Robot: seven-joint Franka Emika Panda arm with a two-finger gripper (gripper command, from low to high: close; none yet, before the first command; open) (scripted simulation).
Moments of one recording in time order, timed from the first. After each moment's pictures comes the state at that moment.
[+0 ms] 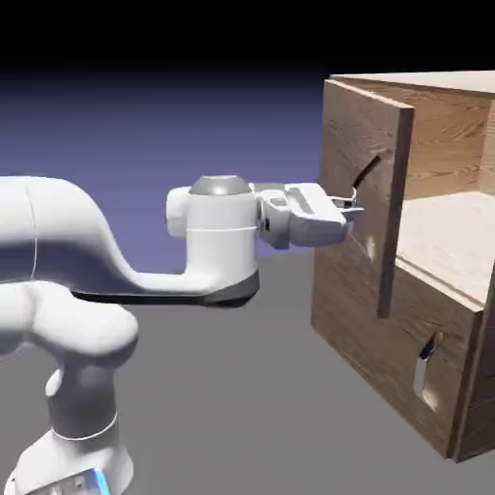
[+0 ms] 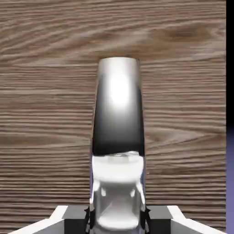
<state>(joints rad) 0.51 -1.15 -0.72 -2.79 -2.41 2.46 2.59</state>
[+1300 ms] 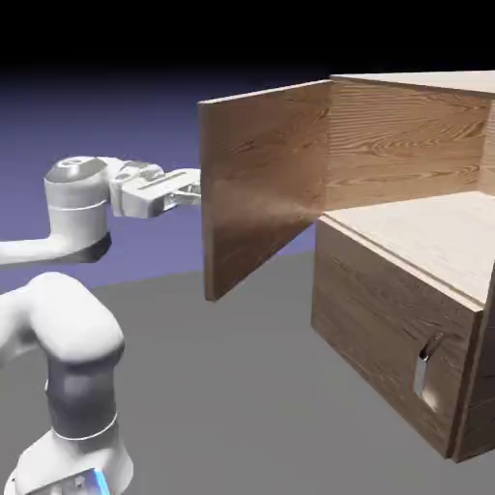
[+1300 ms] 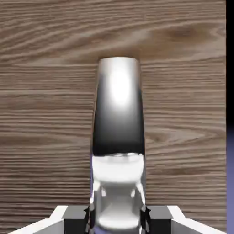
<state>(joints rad) 0.25 -1.40 0.69 -2.94 -0.90 1.84 2.37</state>
